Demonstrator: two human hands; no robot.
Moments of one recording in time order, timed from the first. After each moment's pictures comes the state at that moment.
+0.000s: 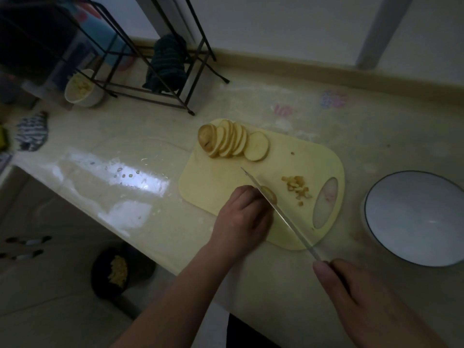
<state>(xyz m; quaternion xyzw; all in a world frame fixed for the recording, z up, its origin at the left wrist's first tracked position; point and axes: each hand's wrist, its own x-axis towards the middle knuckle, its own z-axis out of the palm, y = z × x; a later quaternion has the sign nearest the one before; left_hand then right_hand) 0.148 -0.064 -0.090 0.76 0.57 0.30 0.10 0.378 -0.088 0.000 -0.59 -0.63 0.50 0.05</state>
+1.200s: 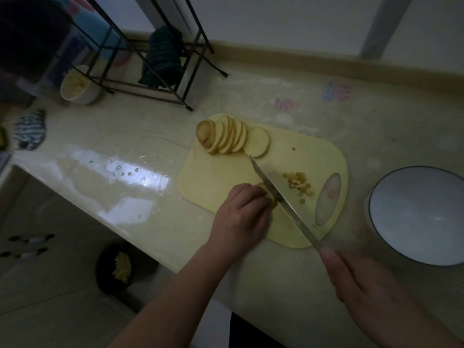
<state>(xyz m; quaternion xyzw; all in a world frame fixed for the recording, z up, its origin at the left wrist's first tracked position) 0.145 -0.067 -0.087 0.75 0.58 0.30 0.09 0.378 -0.076 -0.003 -0.58 -0.60 0.54 0.04</state>
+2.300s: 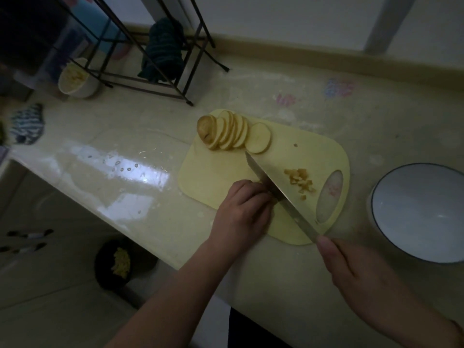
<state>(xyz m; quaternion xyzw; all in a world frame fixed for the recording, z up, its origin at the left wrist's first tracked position) 0.147 -0.067 -0.089 0.74 0.59 0.30 0.10 0.373 -0.072 -0.016 -0.56 -0.64 0.52 0.08</state>
